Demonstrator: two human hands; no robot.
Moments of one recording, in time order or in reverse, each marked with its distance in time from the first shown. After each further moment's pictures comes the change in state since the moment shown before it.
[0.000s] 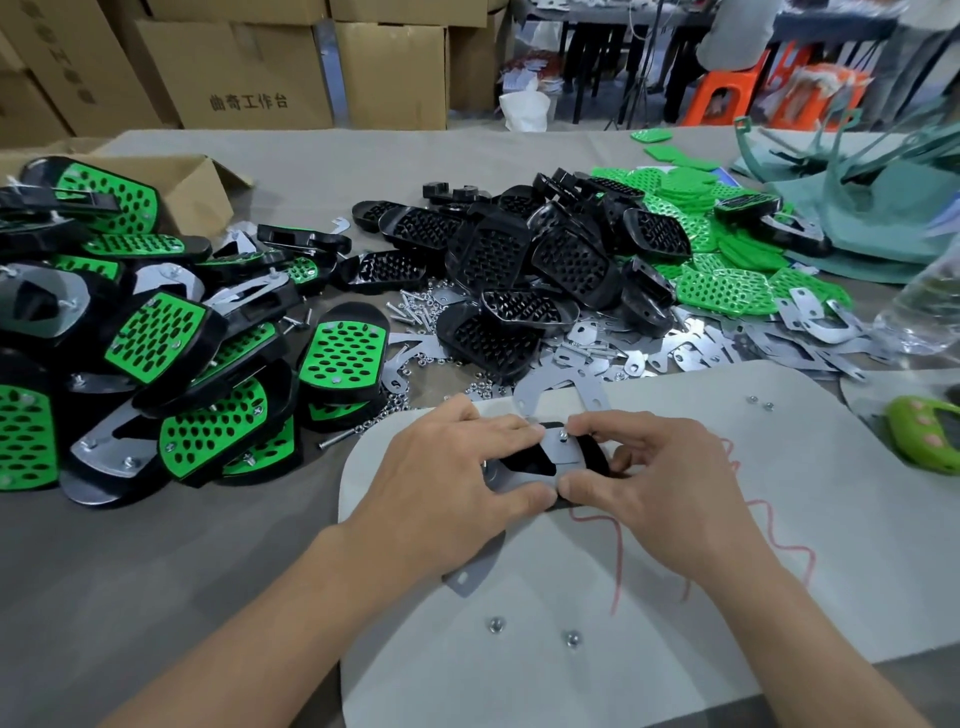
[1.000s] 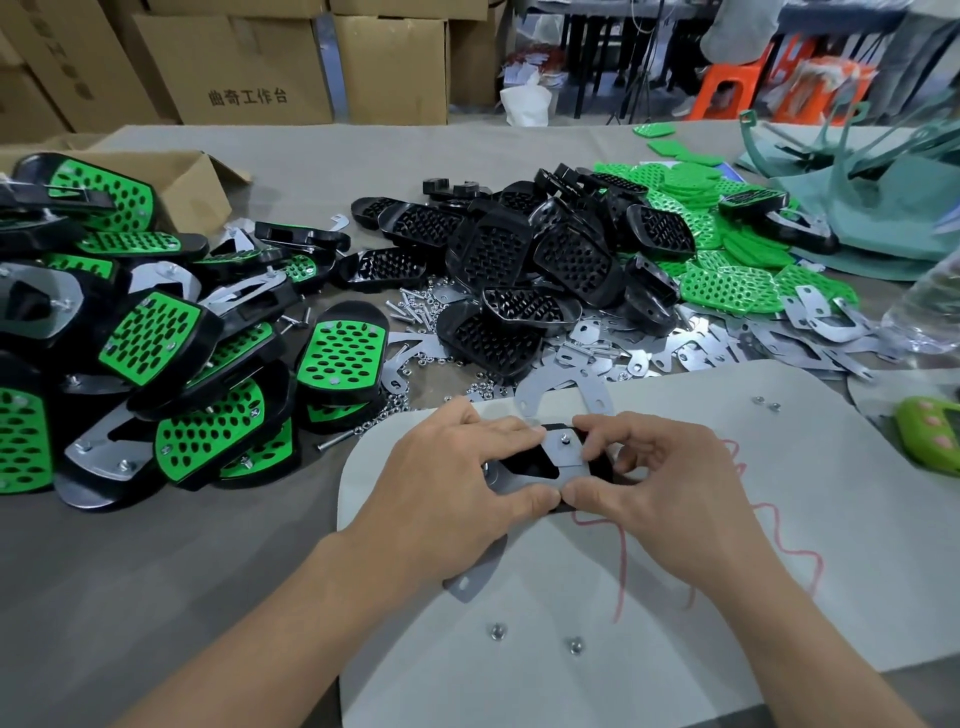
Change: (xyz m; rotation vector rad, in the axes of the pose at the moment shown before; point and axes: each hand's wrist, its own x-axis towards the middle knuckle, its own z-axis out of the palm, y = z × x) left_hand -0.001 0.001 0.004 -0.090 0.024 -0.014; right_hand -0.004 0.001 0.002 0.123 -0.004 0.012
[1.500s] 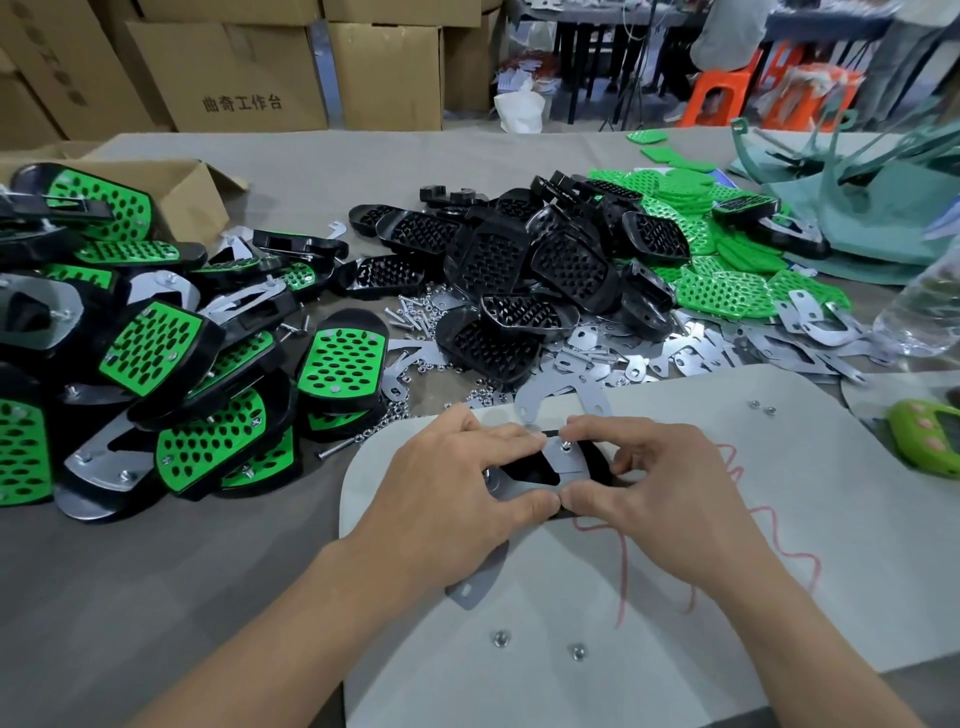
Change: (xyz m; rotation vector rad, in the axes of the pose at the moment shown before) left_hand 0.001 -0.003 0.001 -0.014 -0.056 -0.049; right_hand 0.005 -0.004 -0.001 -0.147 -0.034 0.021
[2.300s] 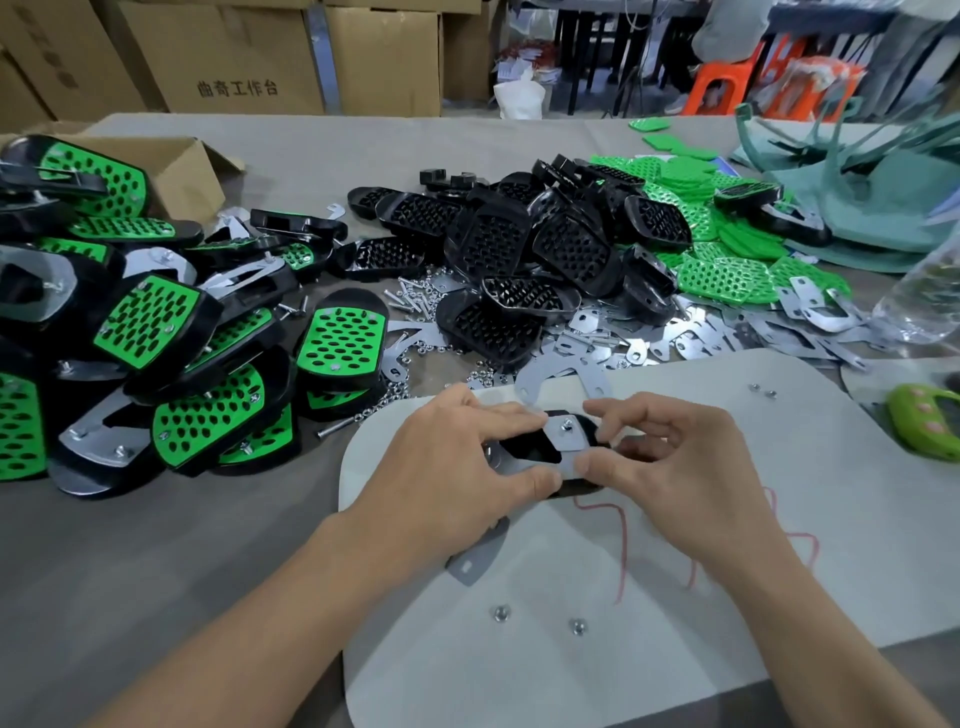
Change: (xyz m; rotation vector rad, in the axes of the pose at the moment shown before) left_hand 0.000 -0.004 -0.003 -0.021 -0.009 -0.061; right_hand -0.007 0.002 -0.004 0.138 0.062 0.020
